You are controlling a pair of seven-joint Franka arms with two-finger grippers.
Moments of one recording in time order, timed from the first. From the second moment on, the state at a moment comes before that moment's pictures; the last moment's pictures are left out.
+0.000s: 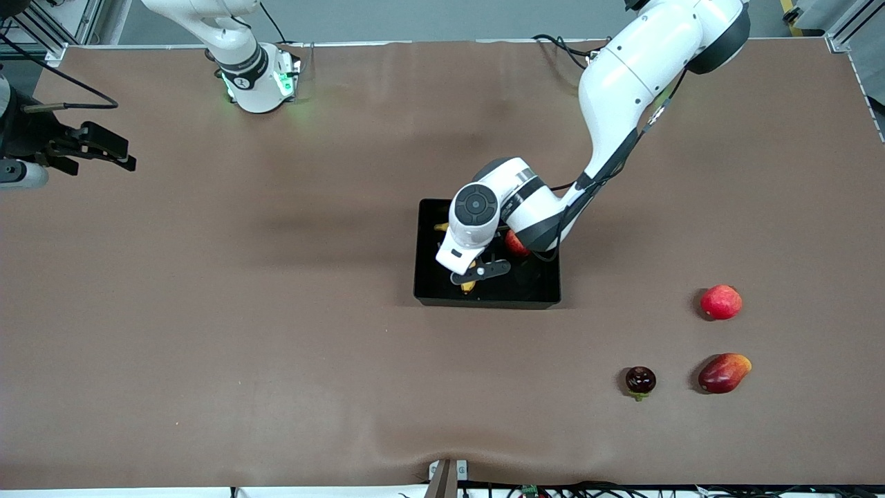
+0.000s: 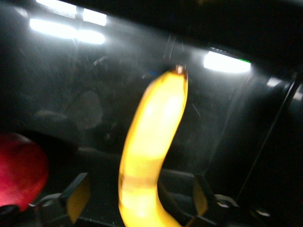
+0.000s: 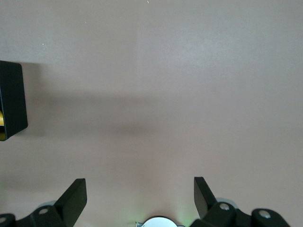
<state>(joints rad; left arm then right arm) -0.35 0.82 -0.49 -1.49 0.34 2.15 -1.13 -0.03 -0.04 0.02 -1.59 0.06 1.45 -0.03</state>
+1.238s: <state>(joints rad) 0.17 0.26 -0.47 -1.45 0.36 1.62 -0.51 -0.03 -0.03 0.02 -1.59 0.06 1.46 -0.03</state>
